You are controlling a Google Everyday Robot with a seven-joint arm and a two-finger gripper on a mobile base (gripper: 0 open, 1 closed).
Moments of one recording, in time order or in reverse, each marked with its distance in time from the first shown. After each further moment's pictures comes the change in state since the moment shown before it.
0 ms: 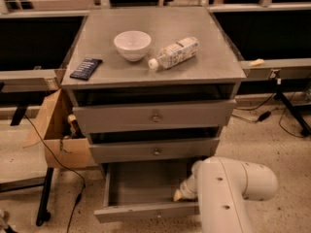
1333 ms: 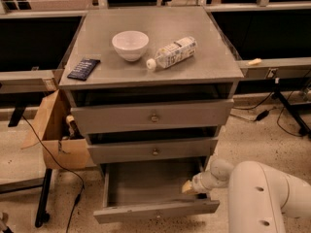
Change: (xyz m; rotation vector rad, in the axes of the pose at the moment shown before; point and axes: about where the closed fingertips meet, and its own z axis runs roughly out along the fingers) arm -0.009 -0.014 -0.075 -0.123 -0.197 0.105
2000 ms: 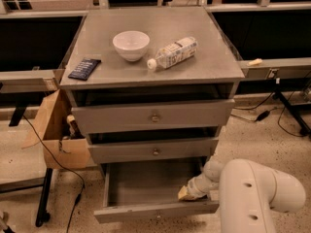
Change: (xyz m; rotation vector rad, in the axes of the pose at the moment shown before) arm 0.023 0.007 0.021 0.016 0.096 -0.057
